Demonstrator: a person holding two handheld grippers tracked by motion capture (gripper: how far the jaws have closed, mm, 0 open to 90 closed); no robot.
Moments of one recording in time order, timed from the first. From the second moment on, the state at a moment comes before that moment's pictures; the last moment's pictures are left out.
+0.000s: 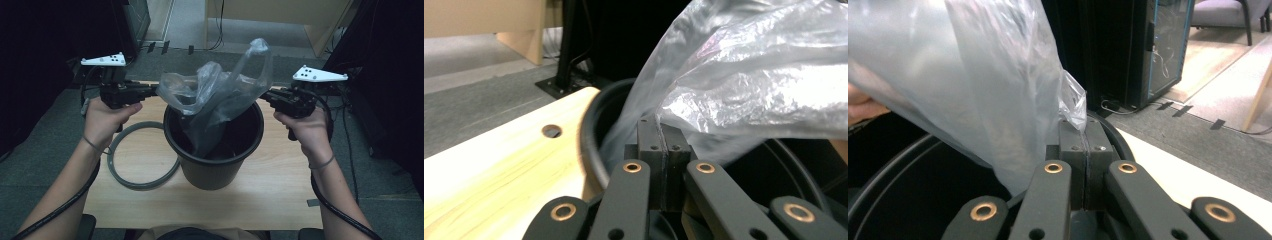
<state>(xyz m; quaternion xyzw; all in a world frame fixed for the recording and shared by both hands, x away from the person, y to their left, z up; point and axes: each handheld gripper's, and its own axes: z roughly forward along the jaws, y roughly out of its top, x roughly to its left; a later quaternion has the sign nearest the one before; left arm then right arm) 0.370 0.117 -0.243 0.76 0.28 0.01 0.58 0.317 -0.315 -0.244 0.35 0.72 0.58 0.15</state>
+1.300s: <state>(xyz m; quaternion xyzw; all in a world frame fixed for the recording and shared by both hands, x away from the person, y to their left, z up) 0.363 0.160 -0.230 0.78 0.24 -0.01 0.57 0.296 -0.383 -0.249 0.32 0.75 0.57 0.15</state>
